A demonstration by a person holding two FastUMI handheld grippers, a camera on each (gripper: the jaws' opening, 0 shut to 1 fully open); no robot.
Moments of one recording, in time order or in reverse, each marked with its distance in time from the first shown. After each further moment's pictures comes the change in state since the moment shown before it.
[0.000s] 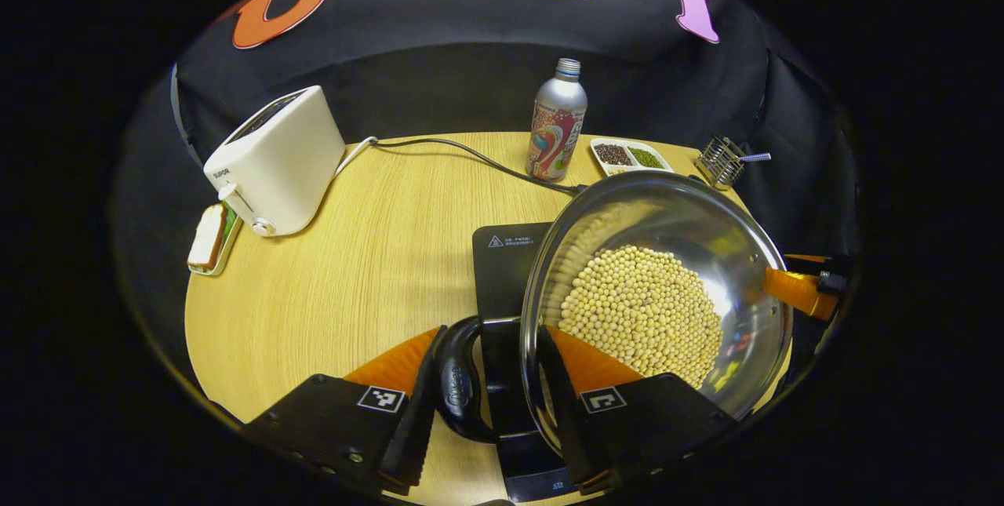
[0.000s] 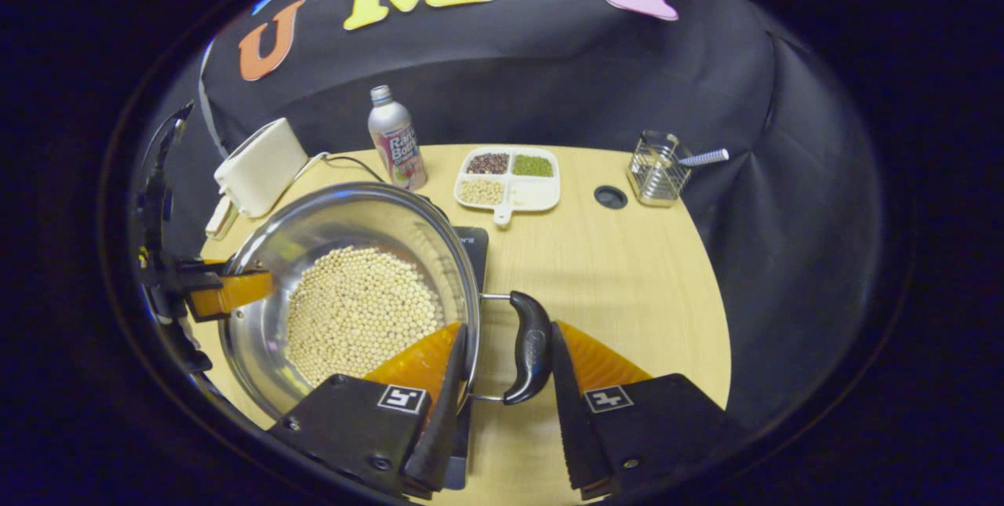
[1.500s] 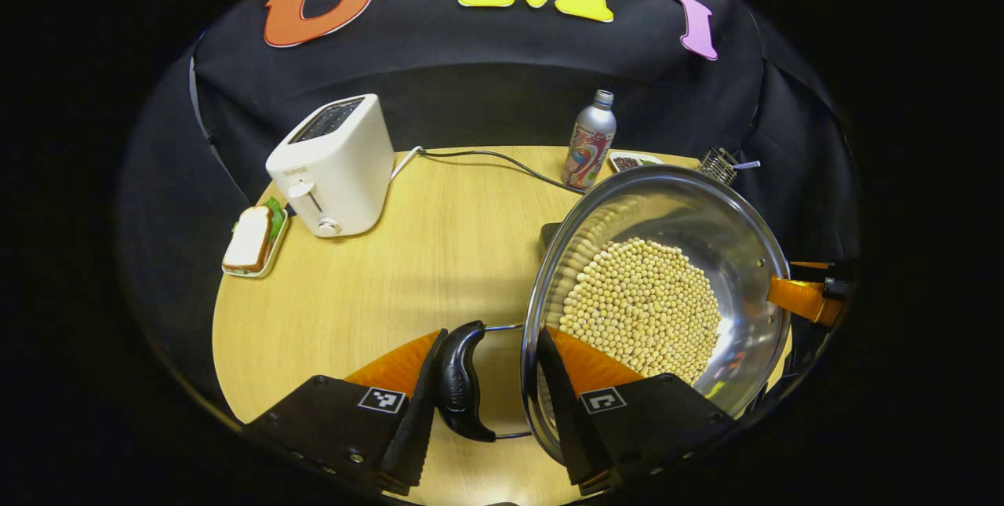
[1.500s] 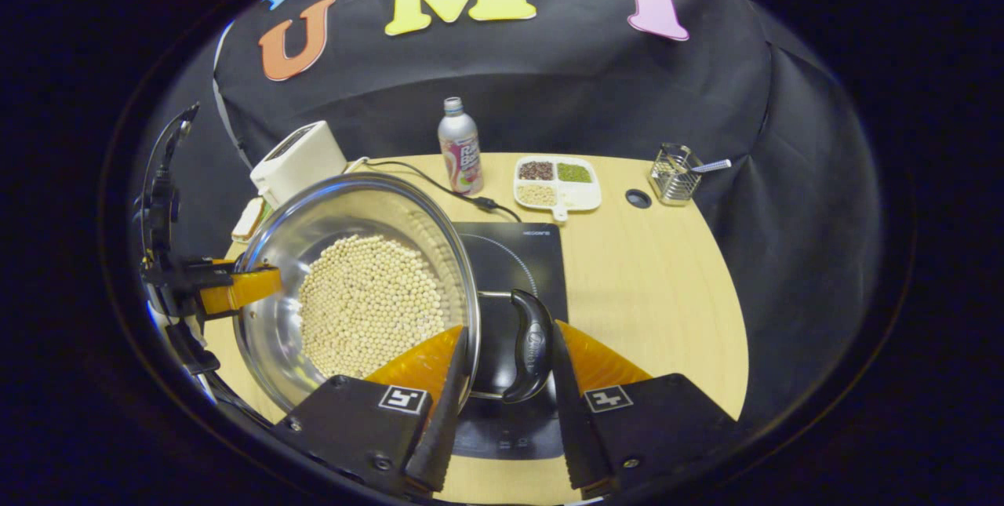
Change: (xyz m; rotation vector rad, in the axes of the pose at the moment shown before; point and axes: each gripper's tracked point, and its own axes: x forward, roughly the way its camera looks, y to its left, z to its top) left arm -0.060 0.070 -0.006 0.022 -0.023 -0.014; right arm -0.062 0.081 -0.011 0.034 -0.003 0.005
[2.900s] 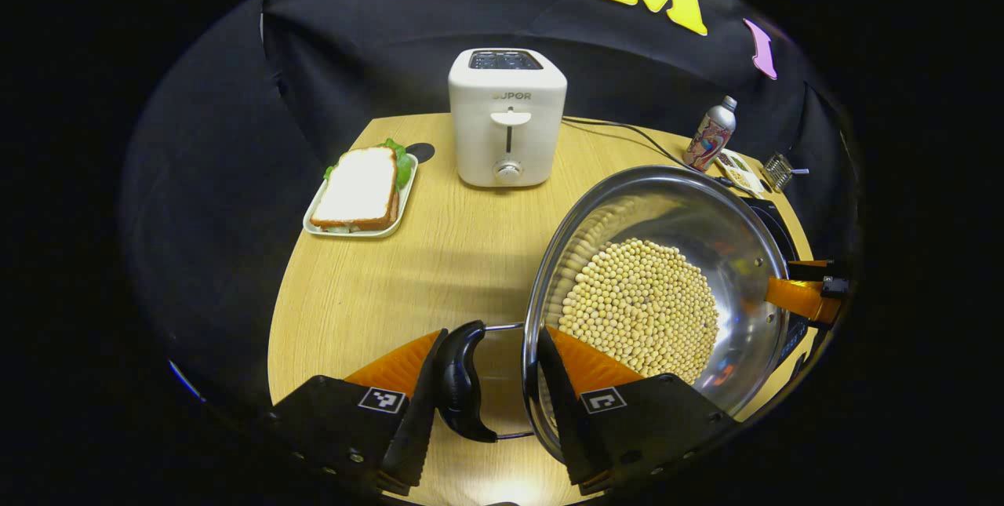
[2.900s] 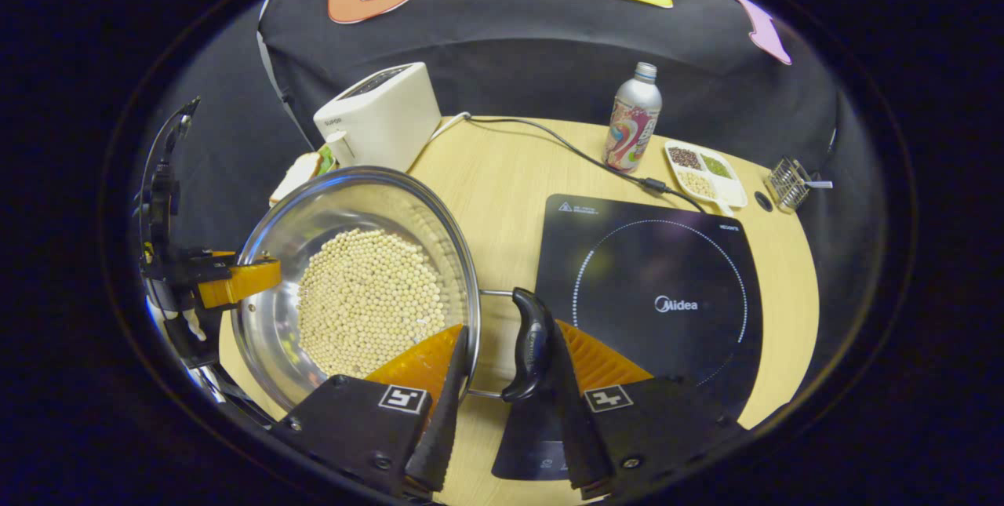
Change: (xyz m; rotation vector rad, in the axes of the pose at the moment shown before) left arm -0.014 0.232 -0.060 -0.074 0.059 0.076; right arm 0.058 0.227 -0.028 -0.089 0.085 0.109
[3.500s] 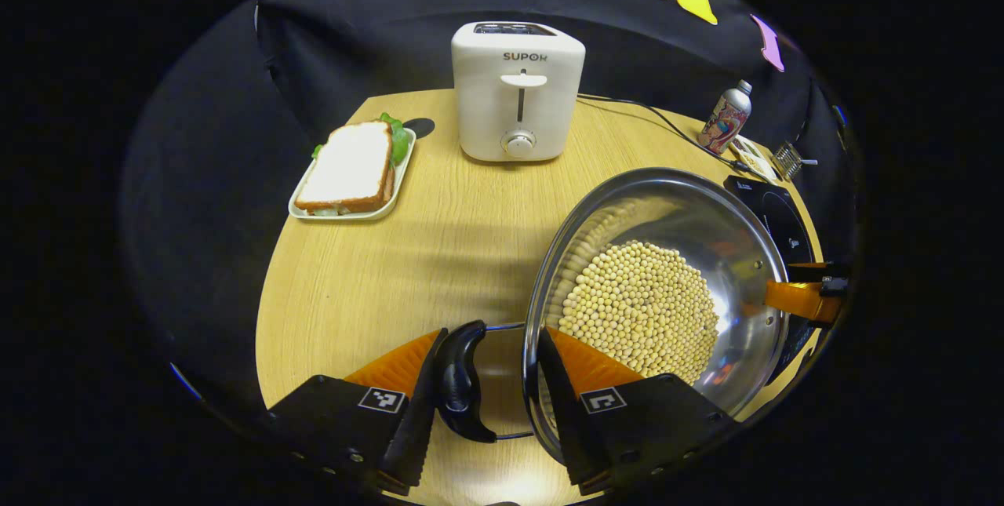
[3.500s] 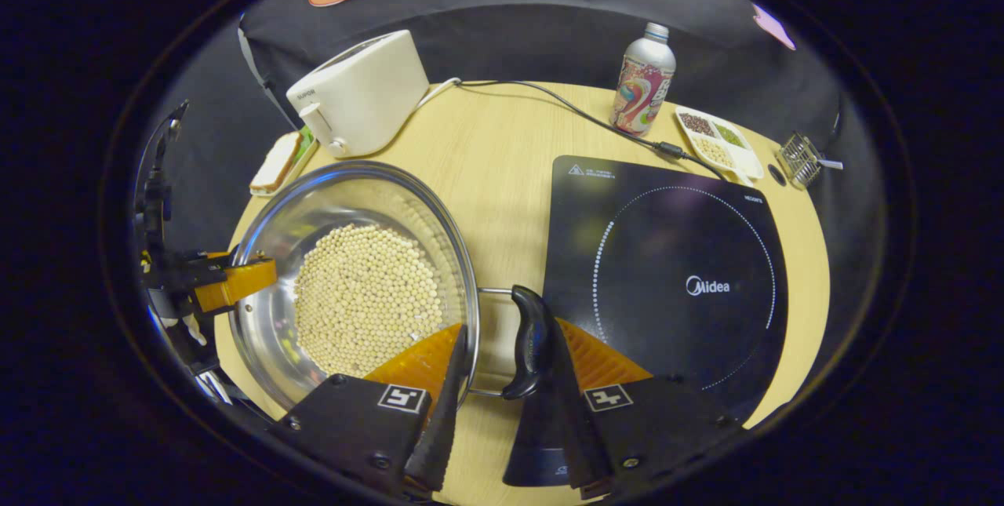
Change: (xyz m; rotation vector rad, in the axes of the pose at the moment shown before) left arm 0.032 0.016 -0.017 -0.002 0.060 0.006; right arm 0.036 0.012 -0.018 0.028 0.097 -0.005
